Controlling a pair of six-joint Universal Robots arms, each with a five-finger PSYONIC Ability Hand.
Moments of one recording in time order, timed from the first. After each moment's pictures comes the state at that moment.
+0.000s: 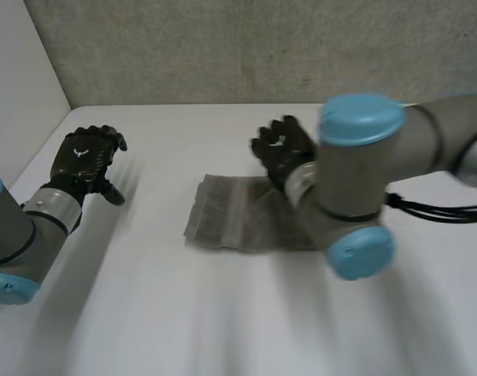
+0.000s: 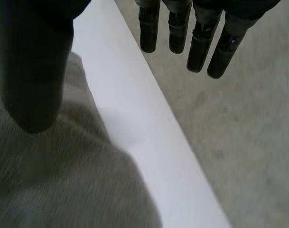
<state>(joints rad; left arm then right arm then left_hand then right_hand) 4.58 -1.99 -1.74 3.71 -1.31 3.31 2.24 -0.87 0.97 0.11 1.65 2.47 0.29 0.29 0.29 0.30 0.08 0.32 0.32 0.32 0.32 0.15</state>
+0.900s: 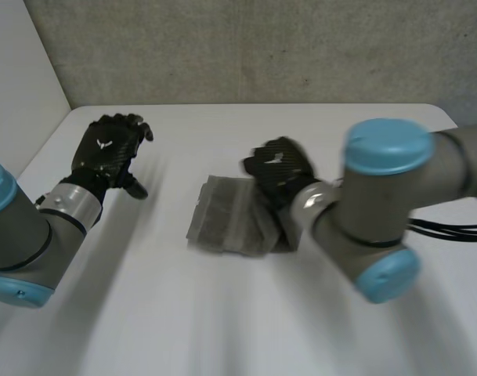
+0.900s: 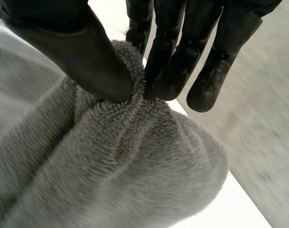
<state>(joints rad) 4.47 -1.92 -1.74 3.71 -1.31 3.30 2.23 -0.95 1.18 -0.04 1.45 2.62 0.29 0.28 0.29 0.30 0.08 1.27 1.31 1.33 1.34 1.15</state>
